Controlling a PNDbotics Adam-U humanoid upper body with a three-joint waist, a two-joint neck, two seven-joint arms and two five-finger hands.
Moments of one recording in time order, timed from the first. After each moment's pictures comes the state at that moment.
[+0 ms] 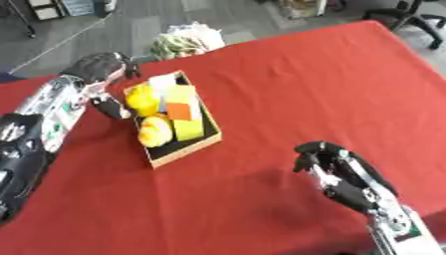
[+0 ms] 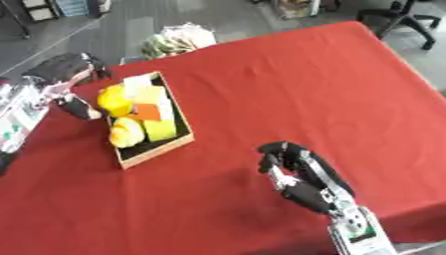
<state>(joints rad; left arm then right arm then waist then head) -0.86 0.47 -0.31 -1.07 -1.00 -0.06 -0.26 -0.17 -0.17 0.17 -1.66 0.04 -0.16 0.31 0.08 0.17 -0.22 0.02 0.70</state>
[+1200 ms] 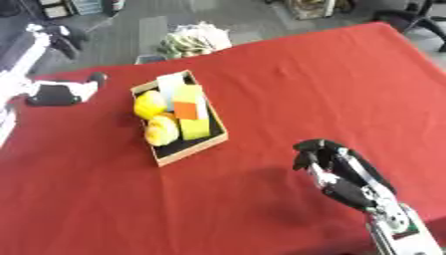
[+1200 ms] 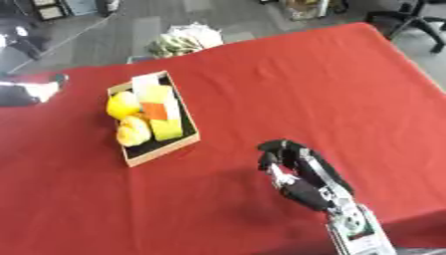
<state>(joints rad) -0.39 0.65 -0.08 -1.82 -0.33 0.12 0.00 -0.17 -0.17 0.16 -1.66 0.04 -0.17 0.30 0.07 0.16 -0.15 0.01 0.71</state>
